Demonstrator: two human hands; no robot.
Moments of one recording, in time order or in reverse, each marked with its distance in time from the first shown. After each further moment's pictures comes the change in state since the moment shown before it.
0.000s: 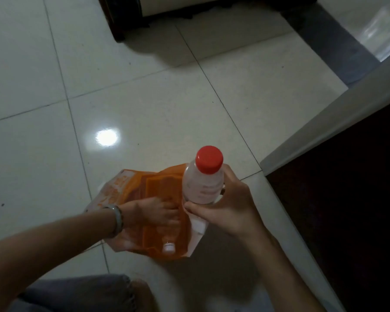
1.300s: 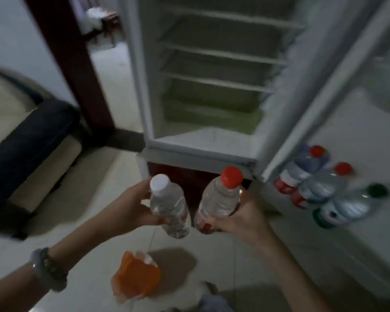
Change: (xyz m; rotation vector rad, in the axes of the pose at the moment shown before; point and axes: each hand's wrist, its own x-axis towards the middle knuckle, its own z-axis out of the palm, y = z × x) left_hand -0.377 0.030 -0.795 -1.045 0.651 0.180; right_hand -0.398 -0.587 -0.314 0.262 0.991 0.342
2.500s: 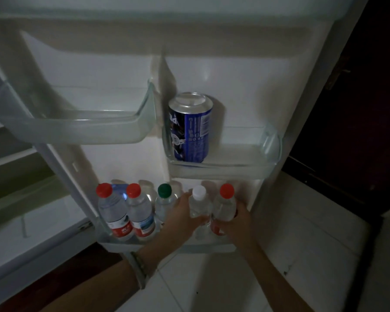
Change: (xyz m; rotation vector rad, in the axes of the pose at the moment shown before) left_hand 0.228 0.204 0.379 0.016 -0.356 0.275; right_hand -0.122 0.144 -0.270 -0.057 1.195 0.465
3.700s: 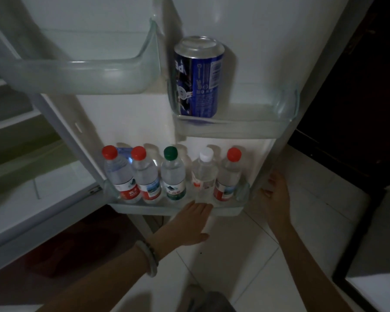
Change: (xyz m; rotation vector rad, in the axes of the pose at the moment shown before) left_hand -0.059 -0.053 0.030 0.793 -0.535 0.383; right_hand -0.020 0.024 -0.051 0.193 0.092 -0.082
